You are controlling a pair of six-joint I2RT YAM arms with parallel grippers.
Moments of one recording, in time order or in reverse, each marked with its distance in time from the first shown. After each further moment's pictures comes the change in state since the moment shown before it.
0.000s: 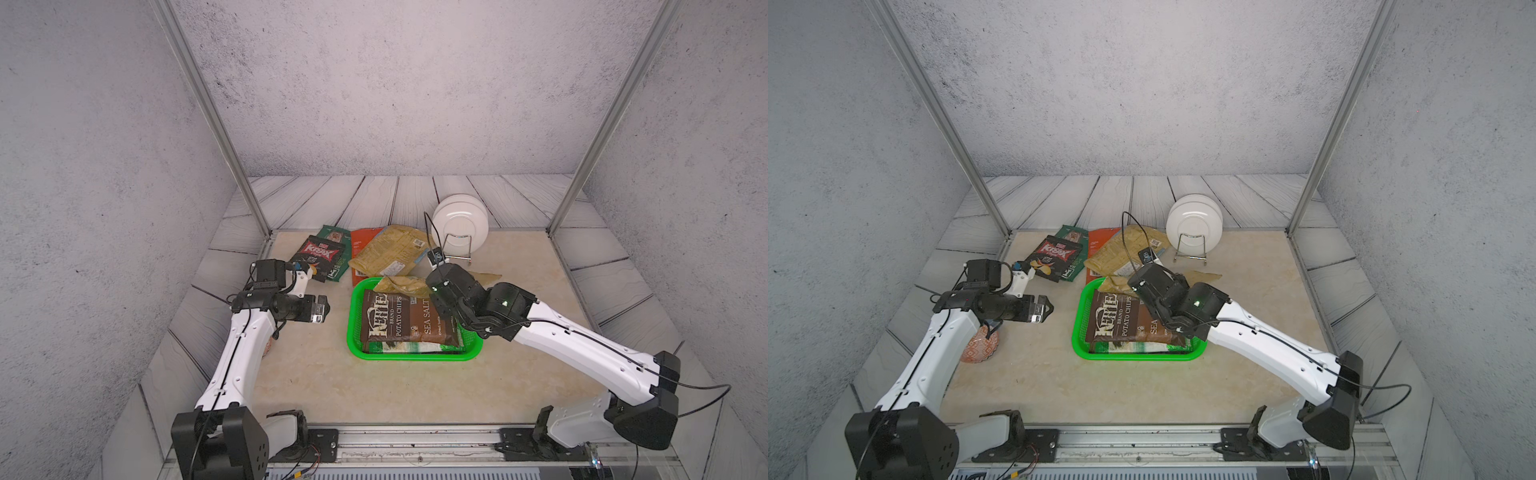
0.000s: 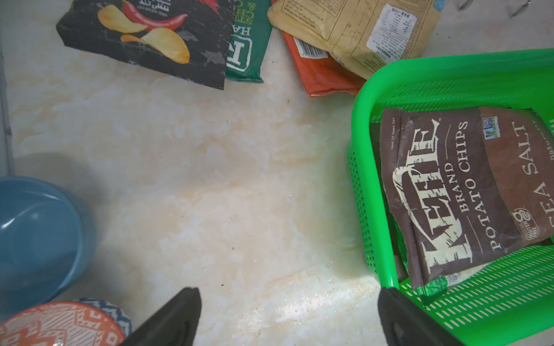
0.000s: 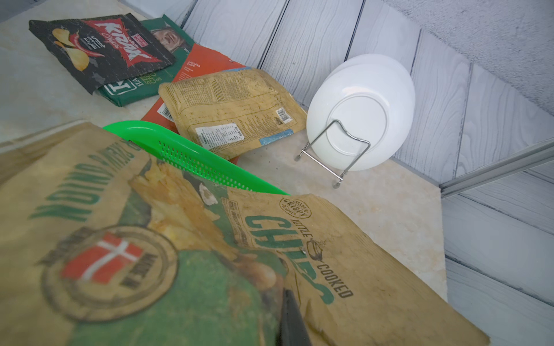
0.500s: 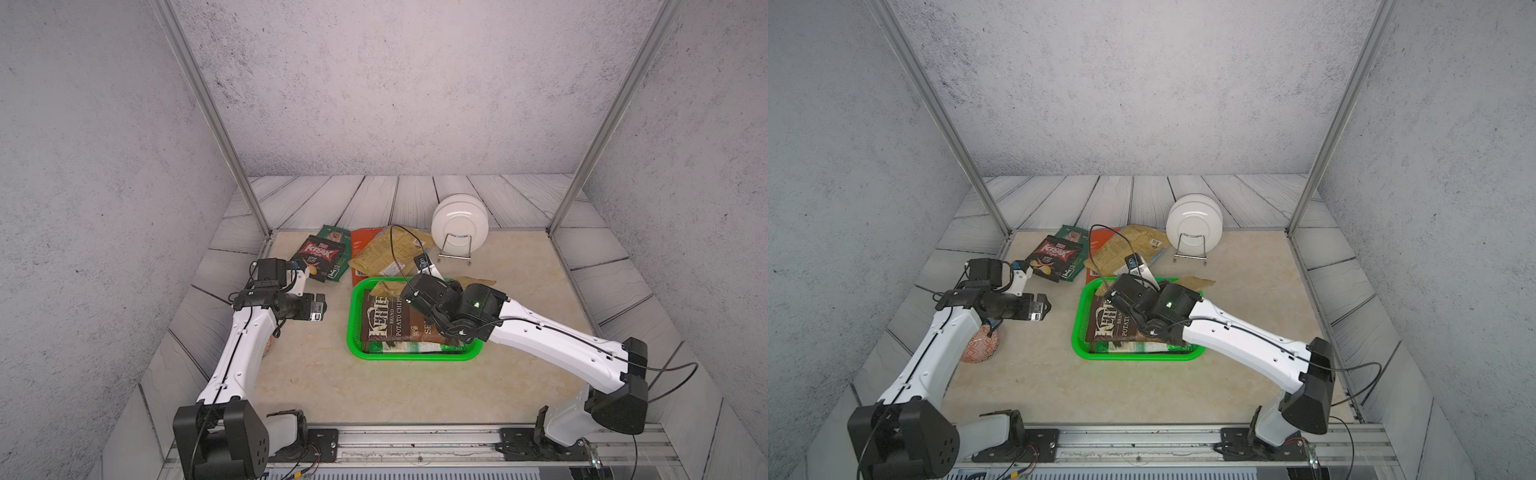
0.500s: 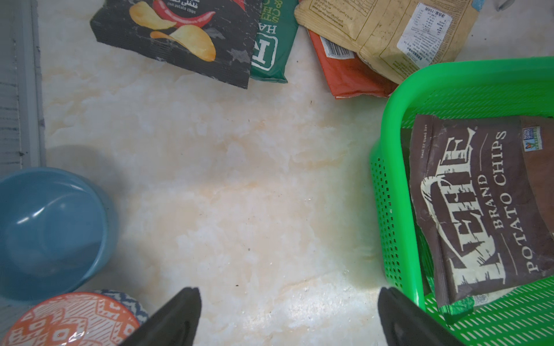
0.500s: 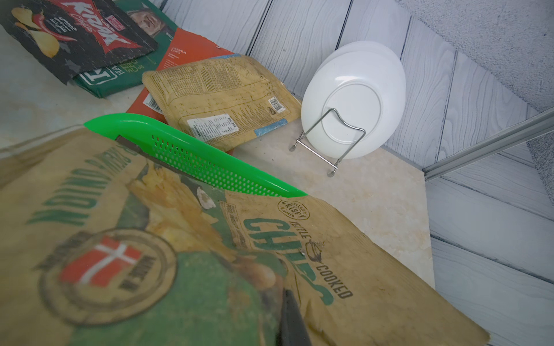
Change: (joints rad) left arm 0.000 0.014 -0.005 0.027 -0.064 -0.021; right arm 0.076 0.129 0.083 -0.113 0.093 0.159
